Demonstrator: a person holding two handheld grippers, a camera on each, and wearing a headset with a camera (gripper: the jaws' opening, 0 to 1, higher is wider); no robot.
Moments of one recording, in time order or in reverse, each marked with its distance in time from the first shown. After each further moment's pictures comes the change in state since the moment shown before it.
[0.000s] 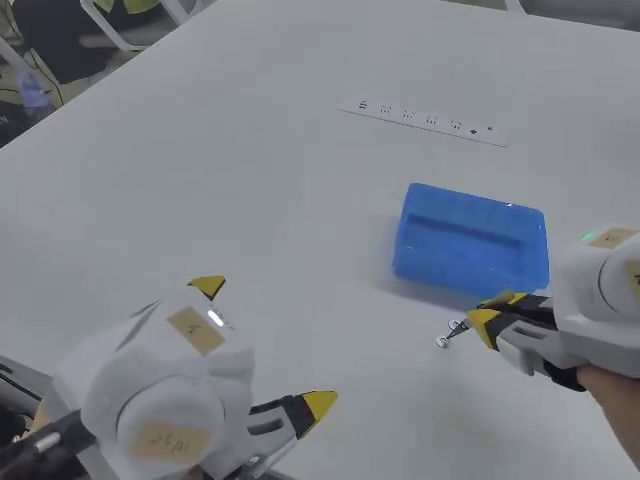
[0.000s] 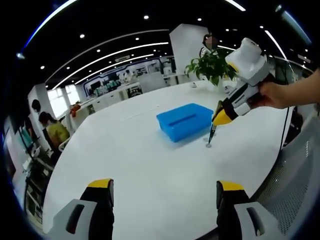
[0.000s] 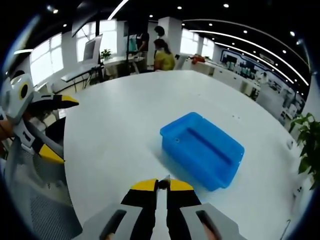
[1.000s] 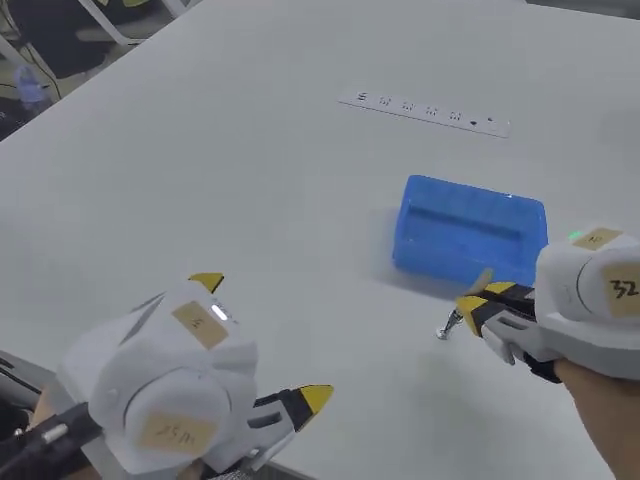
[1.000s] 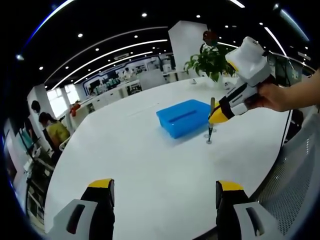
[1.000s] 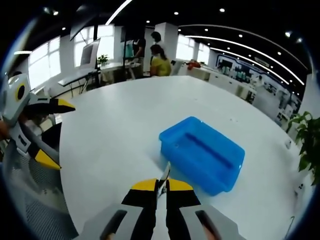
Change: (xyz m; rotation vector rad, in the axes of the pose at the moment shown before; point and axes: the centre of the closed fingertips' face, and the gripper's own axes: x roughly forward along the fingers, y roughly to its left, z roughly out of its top) left arm 0.002 -0.001 -0.004 0.013 0.027 0.003; right arm 0.009 -0.001 0.004 0.023 -0.065 -0.036
